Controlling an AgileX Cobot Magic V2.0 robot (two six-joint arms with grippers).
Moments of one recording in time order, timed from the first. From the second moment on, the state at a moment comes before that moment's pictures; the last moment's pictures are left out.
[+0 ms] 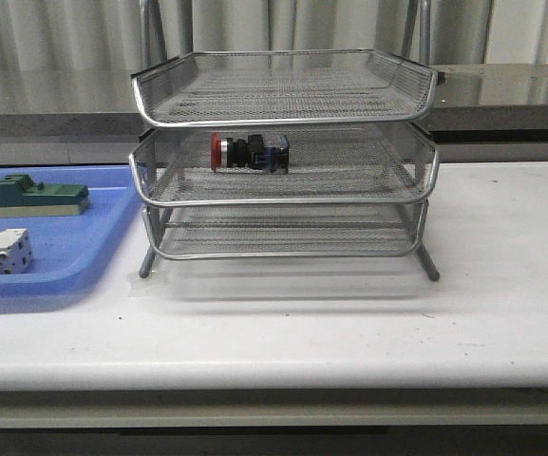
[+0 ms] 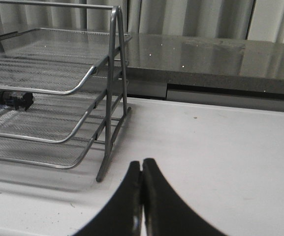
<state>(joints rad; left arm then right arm) -0.06 0.41 -0.32 -0.70 0.13 0.71 0.10 0.01 -0.08 0.03 0.17 -0.07</state>
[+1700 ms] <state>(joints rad) -0.06 0.41 -0.32 -0.70 0.13 0.71 0.10 -0.01 0.03 0.04 -0.04 -0.07</state>
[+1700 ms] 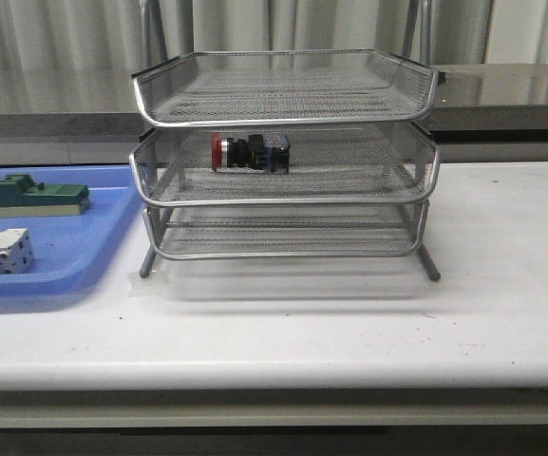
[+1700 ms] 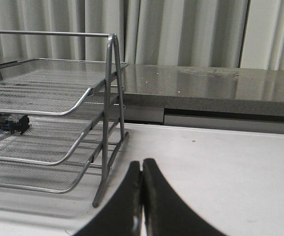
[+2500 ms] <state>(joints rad) -0.06 0.28 -0.22 0.01 0.13 -0.01 0.10 -0.01 0.03 0.04 -0.04 -0.07</state>
